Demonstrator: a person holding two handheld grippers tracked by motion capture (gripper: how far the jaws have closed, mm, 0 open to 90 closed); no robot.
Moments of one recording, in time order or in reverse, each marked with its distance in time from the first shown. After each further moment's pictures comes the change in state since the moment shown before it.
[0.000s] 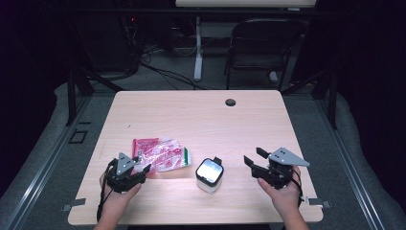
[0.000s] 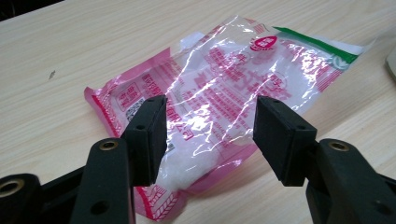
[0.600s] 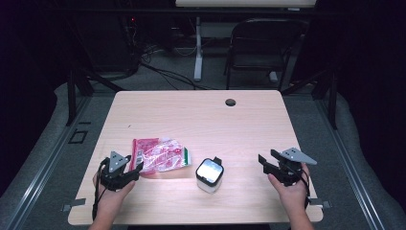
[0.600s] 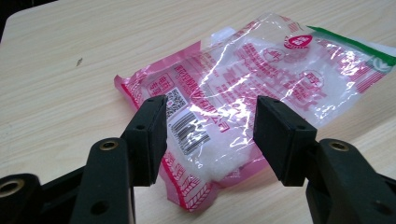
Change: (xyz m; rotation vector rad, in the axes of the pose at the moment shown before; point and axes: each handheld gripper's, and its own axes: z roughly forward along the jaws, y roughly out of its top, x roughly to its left) left arm 0.019 -0.007 -0.002 0.000 0.040 -0.052; right arm -0.041 -0.030 0.009 0.079 -0.143 0.095
